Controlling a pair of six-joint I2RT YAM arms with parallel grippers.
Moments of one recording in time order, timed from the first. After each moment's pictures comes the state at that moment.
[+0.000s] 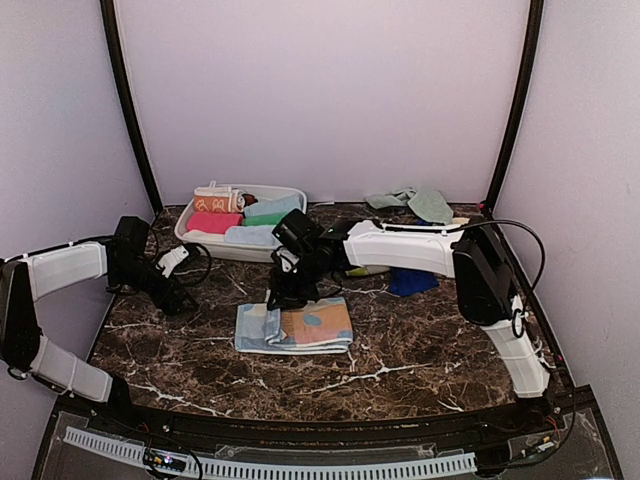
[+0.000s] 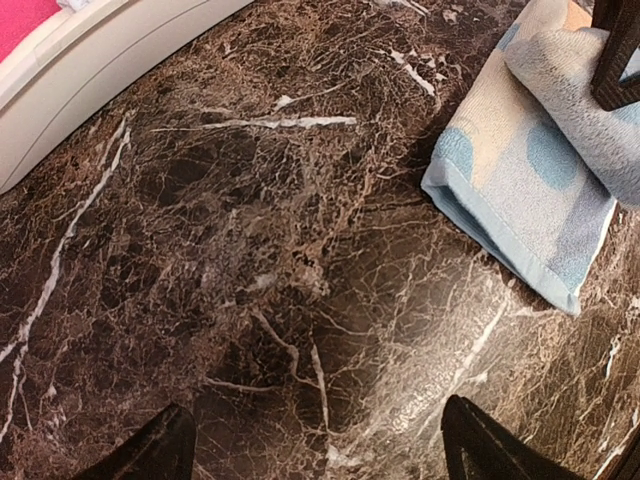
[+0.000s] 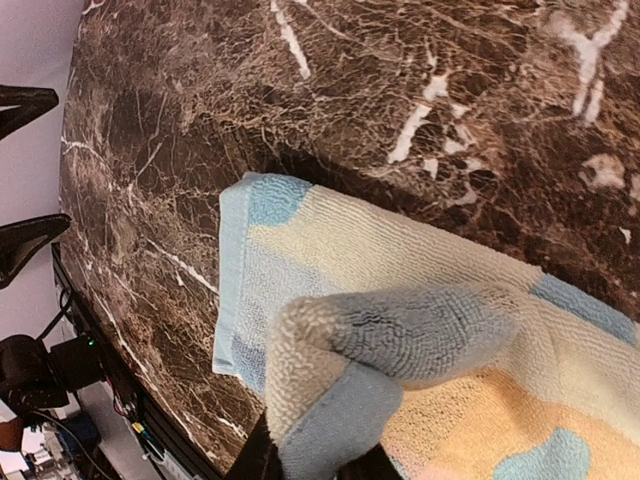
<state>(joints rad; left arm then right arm) -0.05 1.34 0.79 -0.59 0.42 0.64 0.99 2.32 1.99 -0.69 -0.34 0.74</state>
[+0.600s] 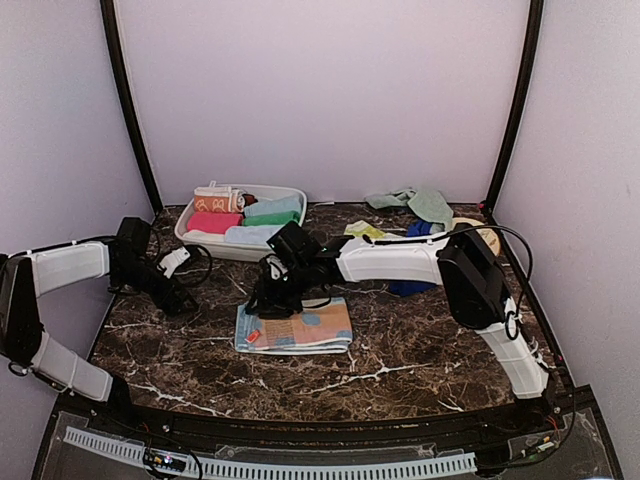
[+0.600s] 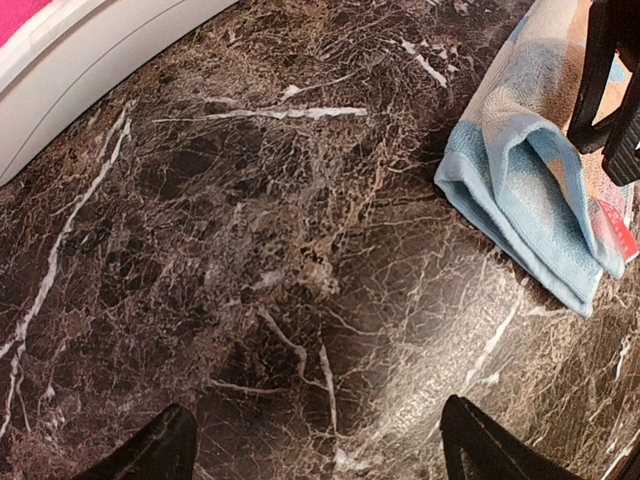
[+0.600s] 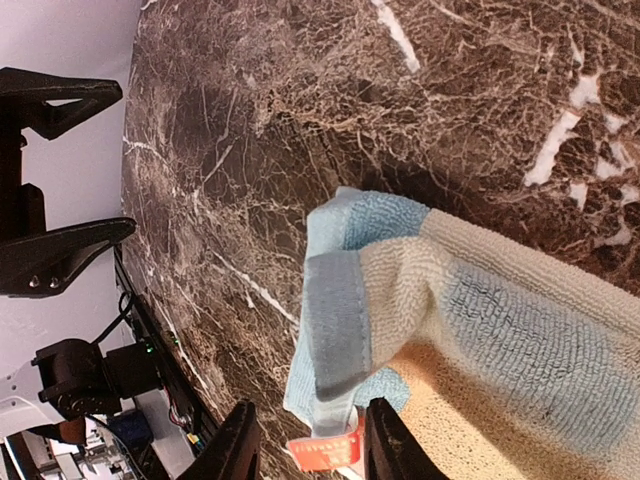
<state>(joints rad) -0.05 1.36 0.79 -0.58 0.40 0.64 1.01 2.37 1.93 -0.41 -0.45 0.88</state>
